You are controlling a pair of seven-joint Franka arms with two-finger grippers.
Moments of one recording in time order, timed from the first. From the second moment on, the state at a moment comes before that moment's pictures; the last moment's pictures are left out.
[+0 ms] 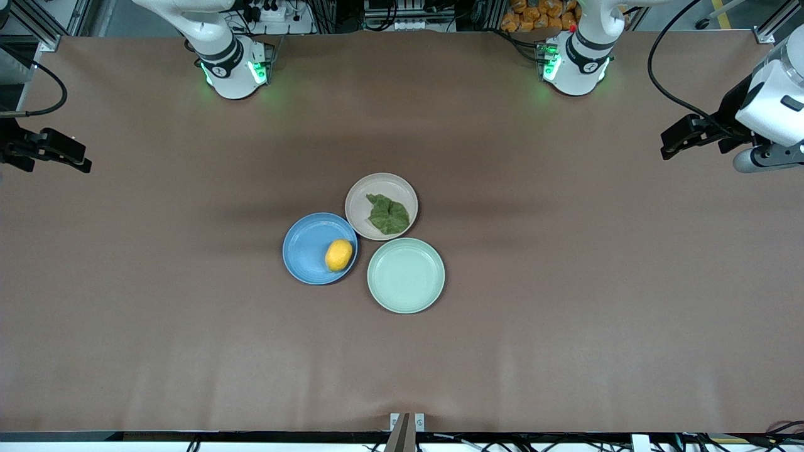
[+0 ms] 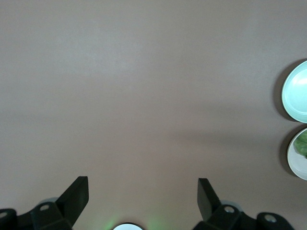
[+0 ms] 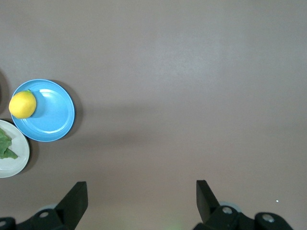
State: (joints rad) left arm -0.08 0.01 -0.05 -1.52 0.02 1.47 -0.24; right arm -0.07 0.04 0.03 -1.50 -0.02 1.48 -0.03
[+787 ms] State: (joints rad) left arm -0.08 0.01 -0.05 -1.52 0.02 1.47 -0.24; right arm -0.08 0.04 0.03 -1.51 -0.02 1.48 -0.06
